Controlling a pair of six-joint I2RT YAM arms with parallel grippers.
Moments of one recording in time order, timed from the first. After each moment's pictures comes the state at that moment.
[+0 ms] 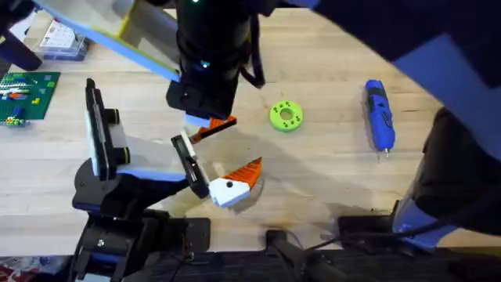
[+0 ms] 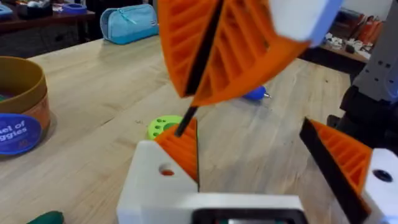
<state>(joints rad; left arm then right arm) -0.14 0.00 0.01 -0.08 0.95 -0.11 1.05 2.02 2.34 -1.63 -0.05 -0.30</state>
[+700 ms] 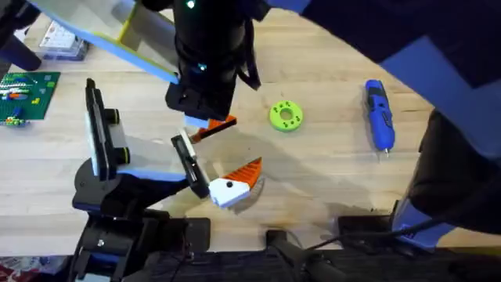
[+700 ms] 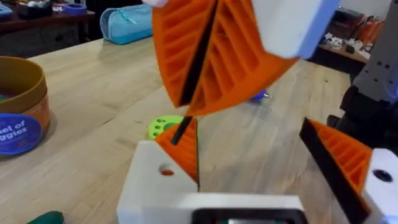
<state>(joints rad) -0.14 0.00 0.01 -0.08 0.95 -0.11 1.05 2.04 2.34 -1.63 -0.05 -0.30</state>
